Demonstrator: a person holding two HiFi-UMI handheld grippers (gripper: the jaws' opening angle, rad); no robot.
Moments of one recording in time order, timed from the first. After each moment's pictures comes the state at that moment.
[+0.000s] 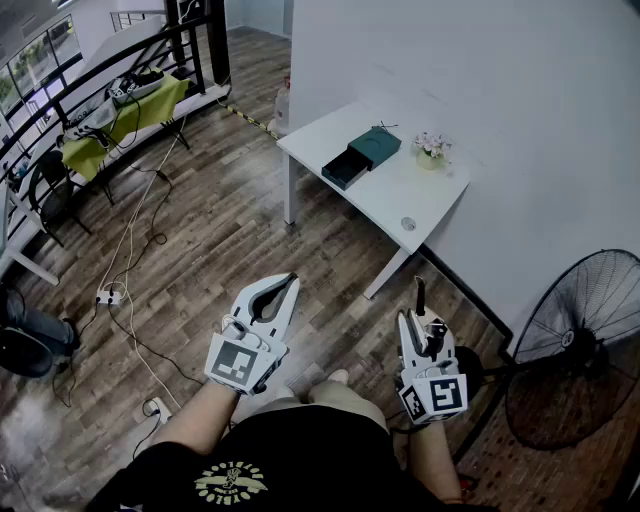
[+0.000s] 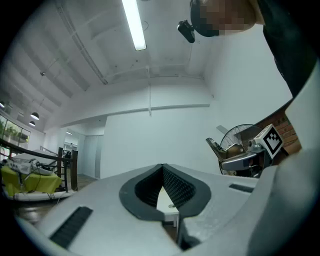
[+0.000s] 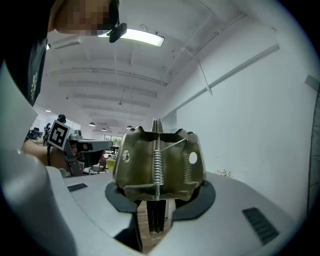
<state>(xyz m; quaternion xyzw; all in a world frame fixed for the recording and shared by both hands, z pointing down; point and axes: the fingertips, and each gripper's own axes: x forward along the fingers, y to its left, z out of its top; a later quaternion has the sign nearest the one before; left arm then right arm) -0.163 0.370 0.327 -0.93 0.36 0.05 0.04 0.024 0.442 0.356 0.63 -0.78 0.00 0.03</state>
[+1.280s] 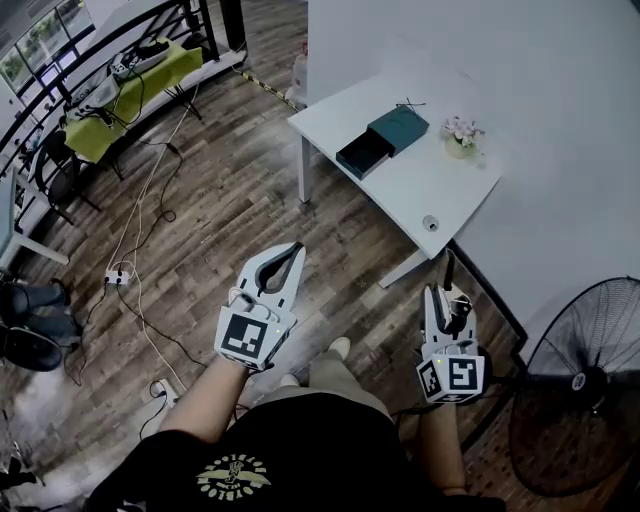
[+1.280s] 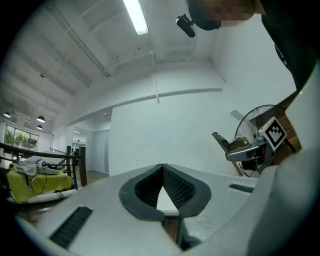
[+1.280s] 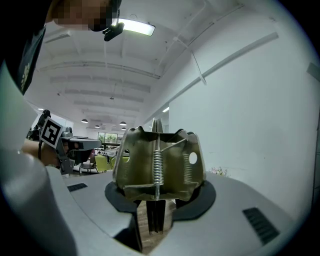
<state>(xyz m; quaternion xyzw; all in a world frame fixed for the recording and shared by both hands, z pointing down) -0.116 0.219 0.372 -0.92 0.40 0.01 0.04 0.107 0.295 0.396 0.65 -0.76 0.02 0.04</state>
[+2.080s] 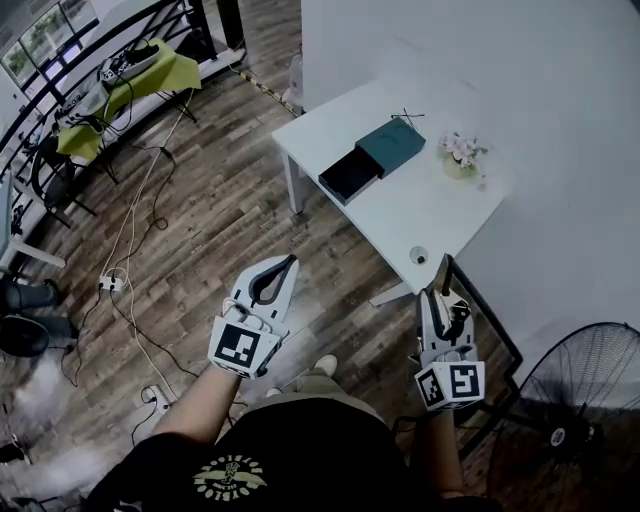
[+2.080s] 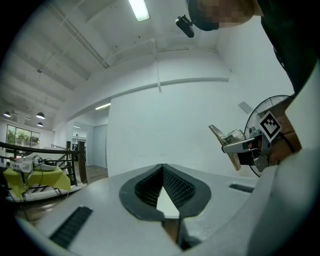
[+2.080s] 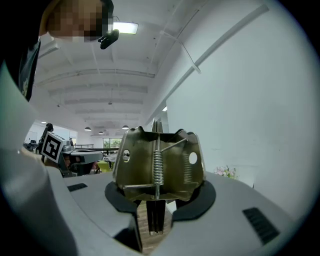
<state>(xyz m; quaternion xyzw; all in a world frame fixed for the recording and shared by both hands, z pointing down) -0.027 0.111 0.401 -0.91 0.41 -0.02 0.02 0.195 0.172 0.405 0.62 -0.78 0.06 0.01</state>
